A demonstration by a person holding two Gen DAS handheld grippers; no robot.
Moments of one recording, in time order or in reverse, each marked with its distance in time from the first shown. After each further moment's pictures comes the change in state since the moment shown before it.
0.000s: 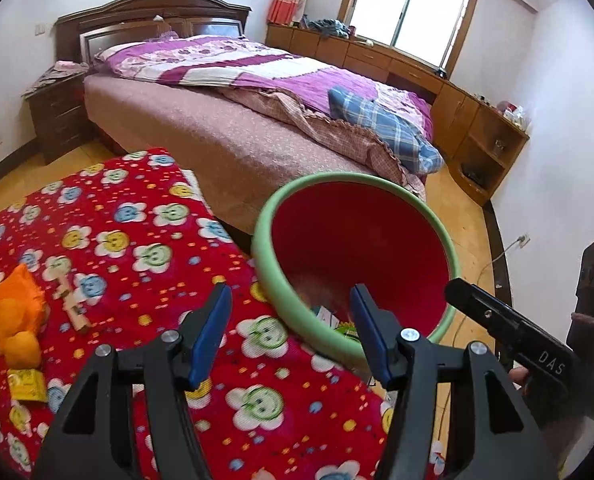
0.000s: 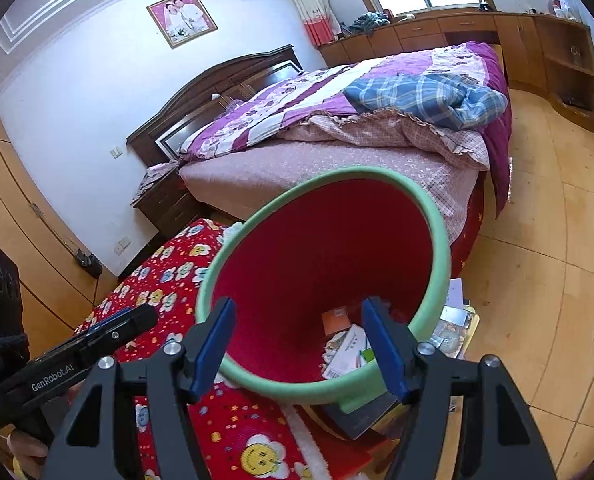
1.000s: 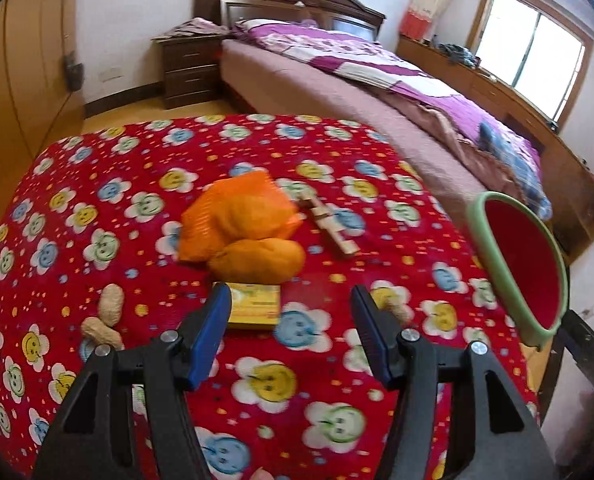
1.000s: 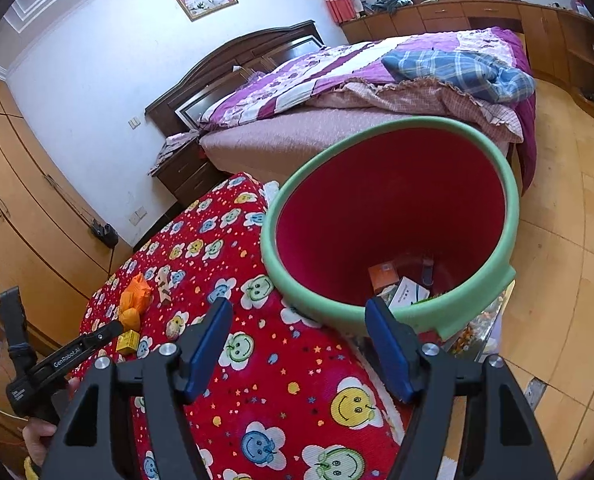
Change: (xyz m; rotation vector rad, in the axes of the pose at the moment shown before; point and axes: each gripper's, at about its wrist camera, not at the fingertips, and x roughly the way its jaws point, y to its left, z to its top) left arm -0.060 0.163 -0.068 -0.298 -0.006 0.333; right arm 0.009 0.056 -0.043 -0.032 0.098 0.050
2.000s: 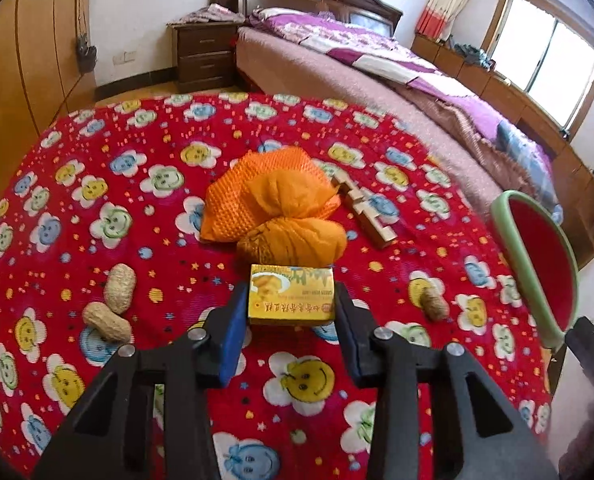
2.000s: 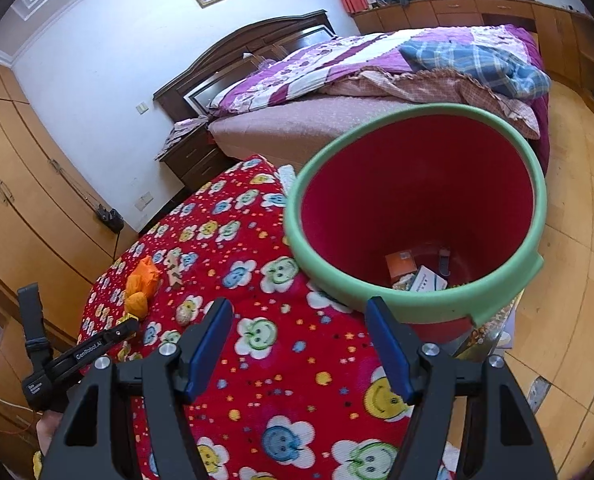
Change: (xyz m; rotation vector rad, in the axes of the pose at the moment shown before) left arm 0.007 0.017 -0.007 -0.038 0.019 0.006; right arm 0.011 0.021 -0.009 -0.037 0.037 0.023
